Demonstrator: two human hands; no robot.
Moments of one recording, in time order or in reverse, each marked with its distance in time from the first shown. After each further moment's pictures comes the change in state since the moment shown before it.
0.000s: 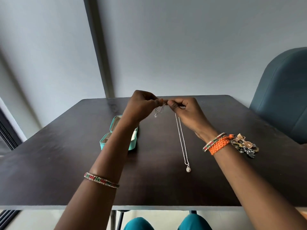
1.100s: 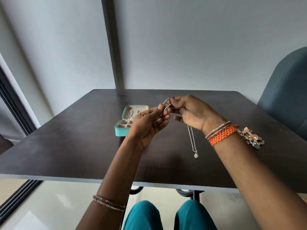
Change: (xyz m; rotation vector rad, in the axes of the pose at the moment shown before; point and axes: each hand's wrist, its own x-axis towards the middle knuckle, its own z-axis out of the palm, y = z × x) left_hand -0.075 -0.029 -0.005 -0.927 -0.126 -0.295; right_hand -0.018 -0.048 0.020 0.439 -0.318 0.569
